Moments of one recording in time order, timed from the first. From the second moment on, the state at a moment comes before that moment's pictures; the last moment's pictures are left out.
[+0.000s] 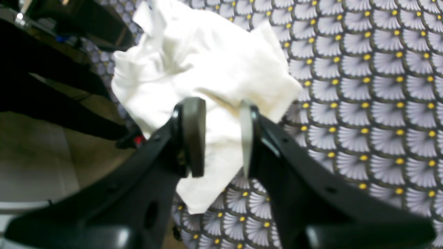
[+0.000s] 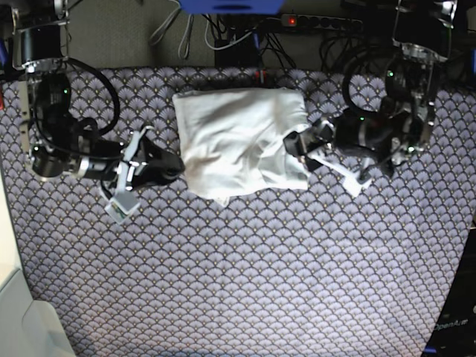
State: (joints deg) left arm -1.5 -23.8 11.3 102.0 -56.6 29.0 72.3; right arm 2.3 24.1 -1.6 97.6 57.9 39.7 -63.2
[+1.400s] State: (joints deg) left arm -11.2 -21.7 33.4 82.2 -47.3 21.7 55.9; right arm 2.8 25.9 -1.6 97.4 57.9 39.7 -62.7
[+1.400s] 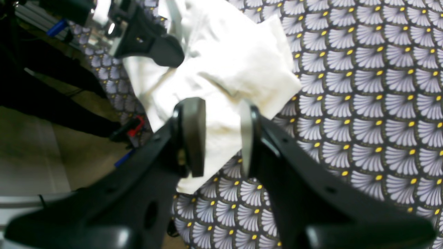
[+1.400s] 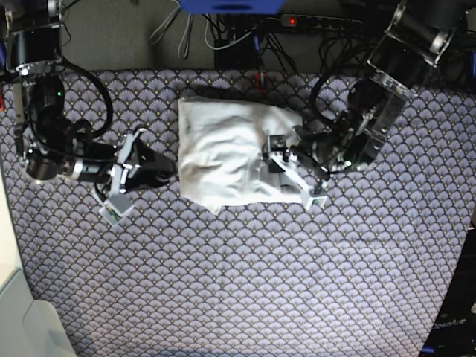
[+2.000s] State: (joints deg) left arm -10.3 -23.2 33.1 81.3 -53.1 12.6 50.8; right arm 2.7 26.7 -1.6 97.4 57.8 39.7 -62.7
